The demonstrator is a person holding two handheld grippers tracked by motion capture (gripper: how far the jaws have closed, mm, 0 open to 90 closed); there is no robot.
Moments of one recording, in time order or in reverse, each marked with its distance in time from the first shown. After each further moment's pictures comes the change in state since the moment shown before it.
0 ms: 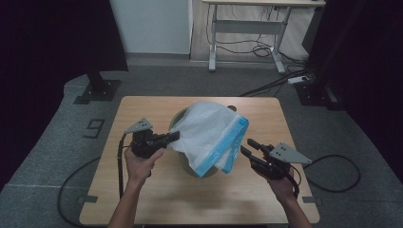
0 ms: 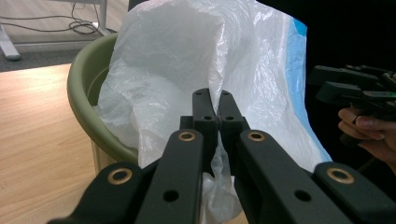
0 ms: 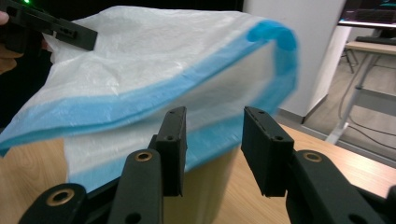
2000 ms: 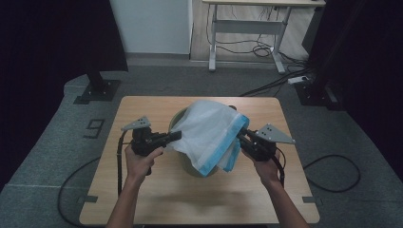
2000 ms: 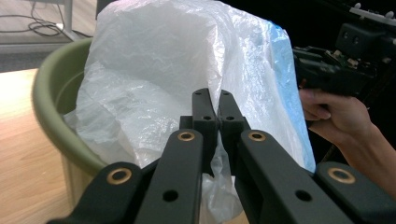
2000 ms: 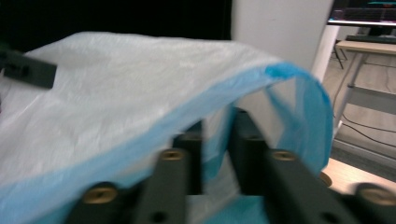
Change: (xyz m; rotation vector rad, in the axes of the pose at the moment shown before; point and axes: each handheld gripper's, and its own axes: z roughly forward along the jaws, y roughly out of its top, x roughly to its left) left arm 0.009 0.003 0.004 -0.010 -0.129 -0.007; right arm -0.003 0.031 0.044 -0.012 -0.063 0.043
